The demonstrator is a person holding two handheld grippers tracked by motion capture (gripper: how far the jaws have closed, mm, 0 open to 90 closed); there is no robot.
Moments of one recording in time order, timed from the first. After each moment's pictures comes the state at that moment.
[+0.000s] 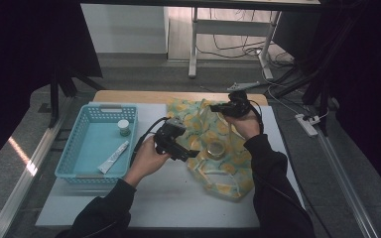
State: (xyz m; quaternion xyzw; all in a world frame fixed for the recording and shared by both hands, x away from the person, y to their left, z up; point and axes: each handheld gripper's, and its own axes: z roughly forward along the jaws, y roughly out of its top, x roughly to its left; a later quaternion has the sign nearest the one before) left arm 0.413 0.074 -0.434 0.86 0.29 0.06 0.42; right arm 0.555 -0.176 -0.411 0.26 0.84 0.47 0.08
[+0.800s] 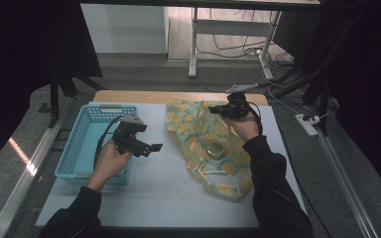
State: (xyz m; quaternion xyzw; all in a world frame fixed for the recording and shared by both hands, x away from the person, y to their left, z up) left arm 0.393 0.179 -0.437 0.82 0.37 0.10 0.42; right arm 0.553 -0.174 -0.416 0.26 0.84 0.46 0.08
